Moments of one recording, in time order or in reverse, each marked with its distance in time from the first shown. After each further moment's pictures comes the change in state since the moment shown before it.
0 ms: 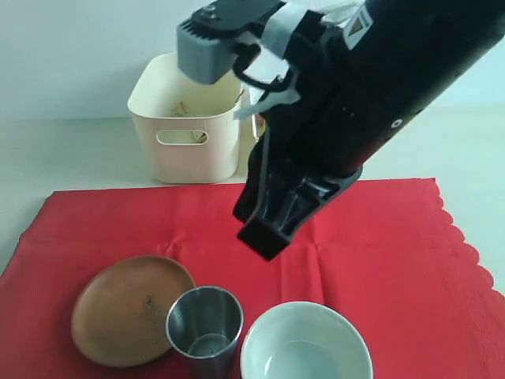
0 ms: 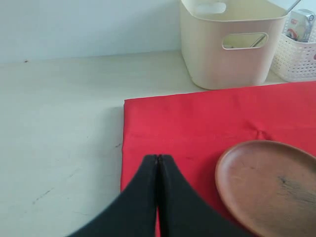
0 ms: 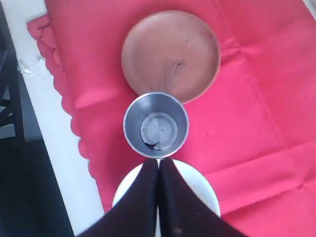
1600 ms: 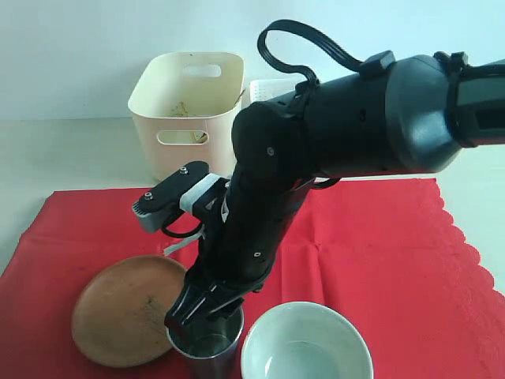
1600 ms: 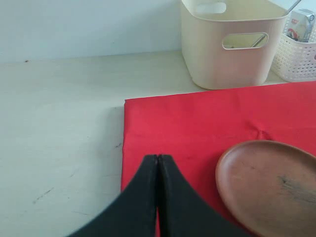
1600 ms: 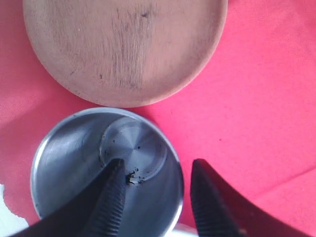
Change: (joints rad) left arm 0.000 0.000 0.000 0.000 0.000 0.000; right arm 0.088 0.410 0.047 -0.135 -0.276 0.278
